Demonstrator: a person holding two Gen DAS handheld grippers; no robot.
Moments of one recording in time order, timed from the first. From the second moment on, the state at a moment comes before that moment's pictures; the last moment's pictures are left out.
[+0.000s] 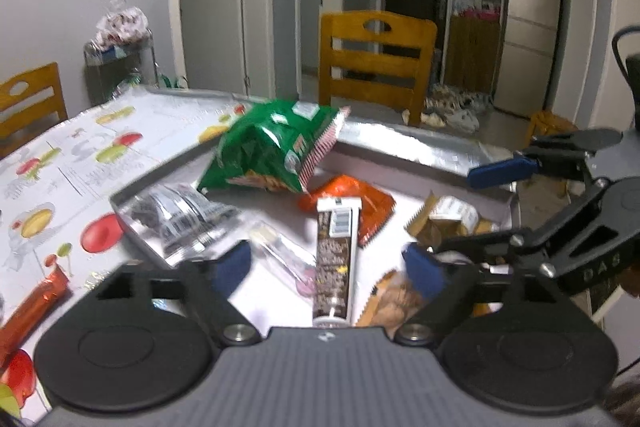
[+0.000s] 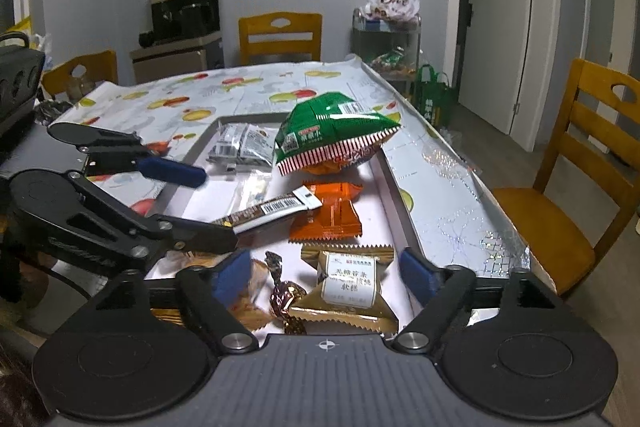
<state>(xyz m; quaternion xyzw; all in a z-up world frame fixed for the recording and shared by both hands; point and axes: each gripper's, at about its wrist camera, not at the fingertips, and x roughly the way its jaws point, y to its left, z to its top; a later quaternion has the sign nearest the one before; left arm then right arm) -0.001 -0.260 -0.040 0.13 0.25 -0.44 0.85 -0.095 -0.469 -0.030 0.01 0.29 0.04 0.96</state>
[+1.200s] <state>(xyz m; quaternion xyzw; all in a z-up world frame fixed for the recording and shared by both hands) 0.111 -0.063 0.006 0.07 0.25 -0.15 0.95 -0.067 -0.370 0.027 0.06 0.26 0.07 0.96</state>
